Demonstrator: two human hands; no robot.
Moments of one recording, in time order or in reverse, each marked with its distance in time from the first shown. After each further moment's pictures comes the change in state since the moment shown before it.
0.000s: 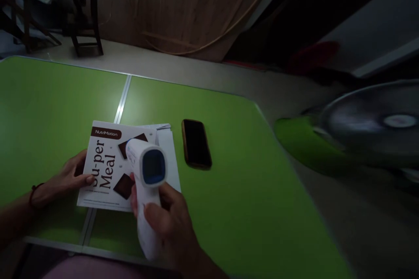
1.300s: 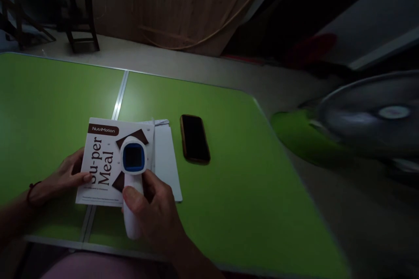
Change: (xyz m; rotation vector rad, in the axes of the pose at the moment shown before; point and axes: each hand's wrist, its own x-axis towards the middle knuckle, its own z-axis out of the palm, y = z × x) left_hand 0.001 0.007 0.001 -0.014 -0.018 0.001; right_hand 0.004 -0.006 0.021 -0.207 0.030 0.086
